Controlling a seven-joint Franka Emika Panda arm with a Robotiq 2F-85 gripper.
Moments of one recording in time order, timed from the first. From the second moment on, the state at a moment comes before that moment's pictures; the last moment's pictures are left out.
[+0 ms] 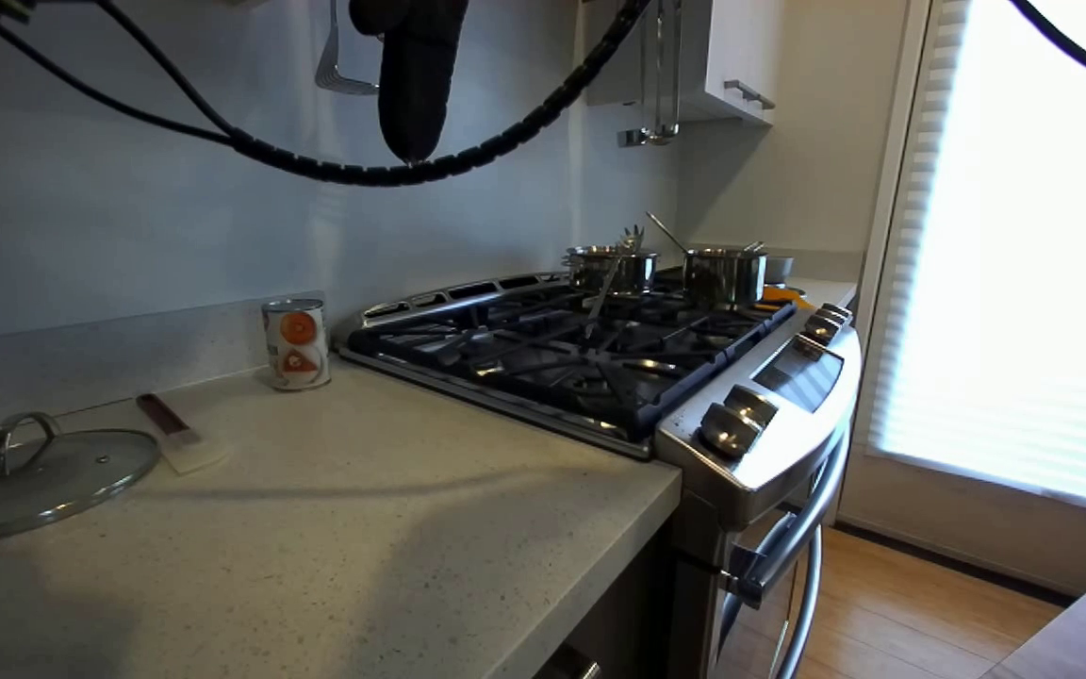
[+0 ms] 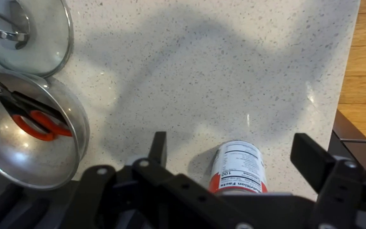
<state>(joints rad) 0.91 0.56 0.55 -1.31 -0.49 1.97 -0.49</state>
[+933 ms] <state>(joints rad) 1.06 0.73 0.41 -1.13 -0.39 2.06 -0.74</state>
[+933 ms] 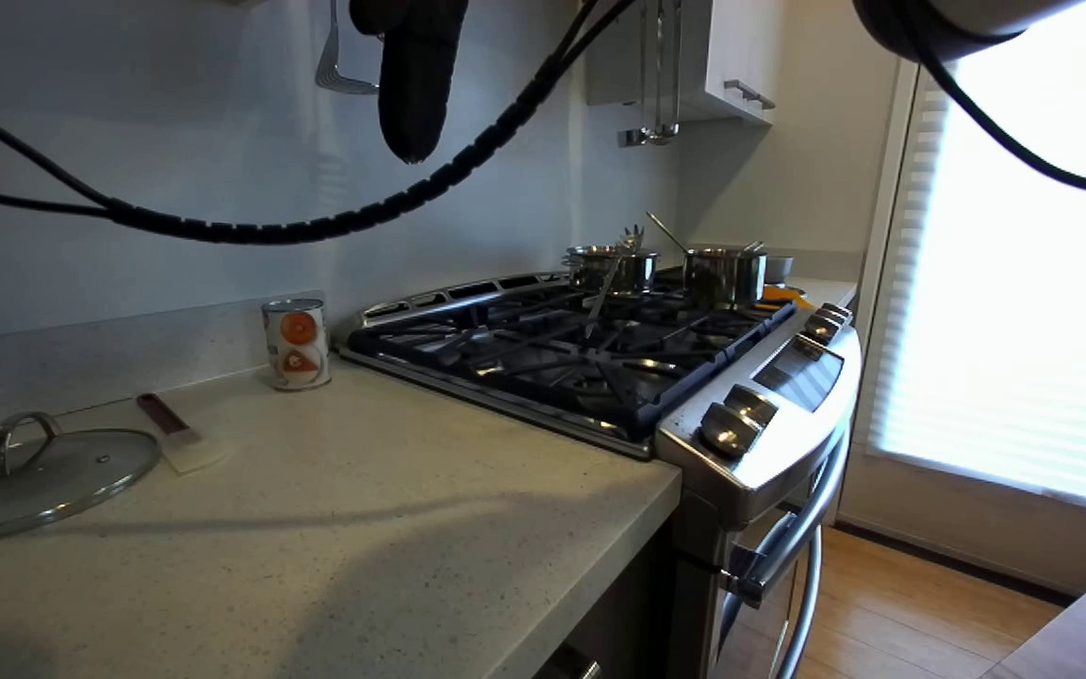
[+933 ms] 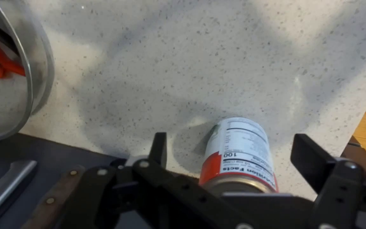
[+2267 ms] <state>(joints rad) 1.10 0.97 0.43 -0.86 -0.17 2.06 -1.05</state>
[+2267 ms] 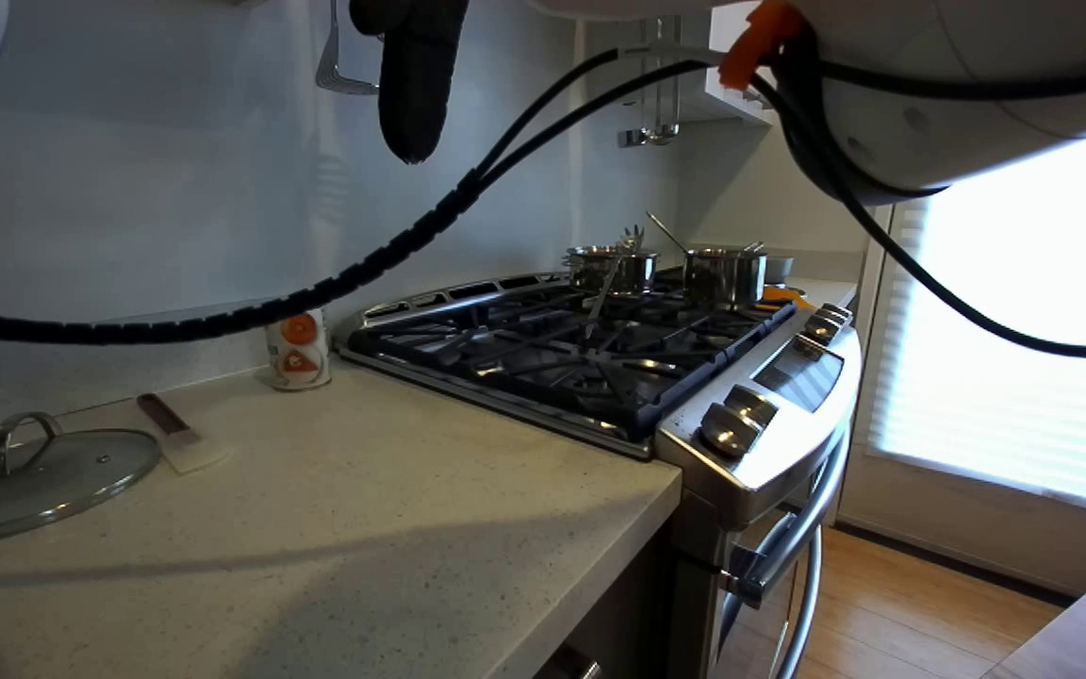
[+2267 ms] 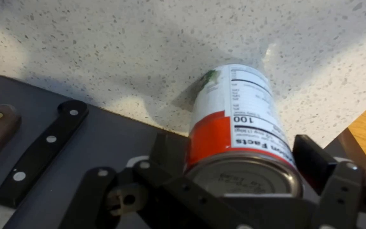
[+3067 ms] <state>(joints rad) 1.10 1.01 0.46 -0.78 -0.17 1.99 -1.05</state>
